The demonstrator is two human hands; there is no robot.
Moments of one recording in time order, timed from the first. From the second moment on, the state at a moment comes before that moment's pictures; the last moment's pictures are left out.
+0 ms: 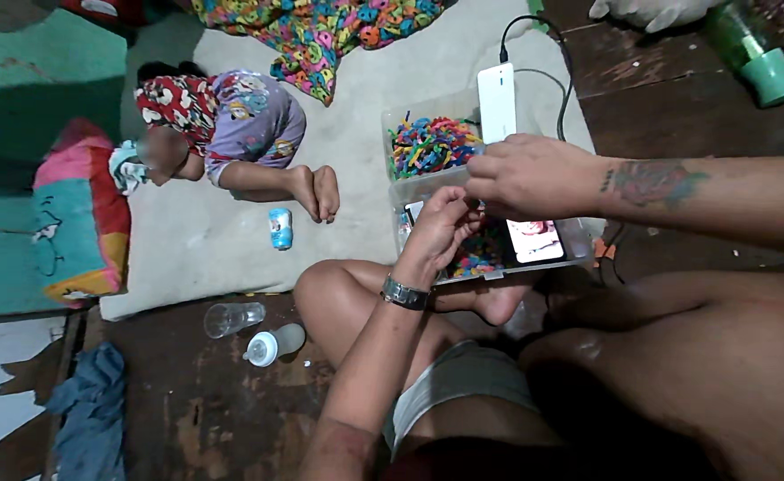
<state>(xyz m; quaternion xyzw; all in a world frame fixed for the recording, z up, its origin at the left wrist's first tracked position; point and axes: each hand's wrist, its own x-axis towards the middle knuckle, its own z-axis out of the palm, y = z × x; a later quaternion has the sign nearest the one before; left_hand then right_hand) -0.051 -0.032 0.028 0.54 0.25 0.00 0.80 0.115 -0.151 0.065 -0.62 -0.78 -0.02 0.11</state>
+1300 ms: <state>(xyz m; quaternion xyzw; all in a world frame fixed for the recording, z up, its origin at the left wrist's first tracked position) -0.035 -0.051 0.020 0.43 0.32 0.04 0.85 0.103 -0.149 0.059 -0.68 -0.69 0.12 0.21</state>
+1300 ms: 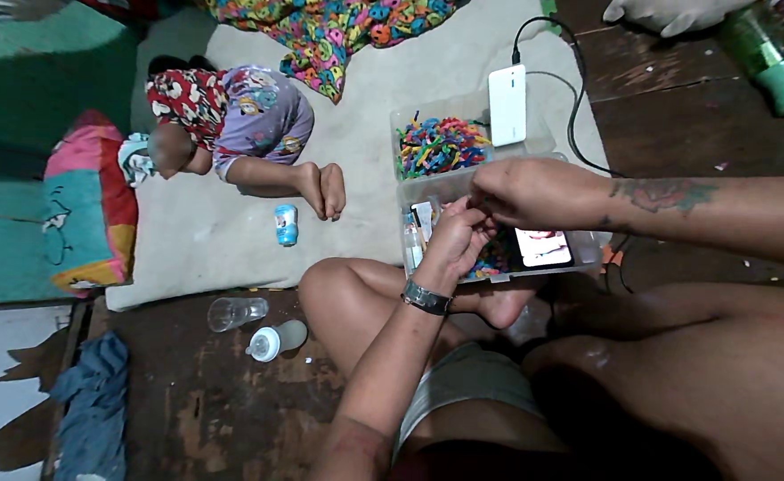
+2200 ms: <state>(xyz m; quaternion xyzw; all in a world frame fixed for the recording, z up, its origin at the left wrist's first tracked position) -0.049 -0.040 0.005 0.35 0.26 0.16 0.89 0.101 -0.145 0.068 -0.69 -0.65 0.22 0.22</state>
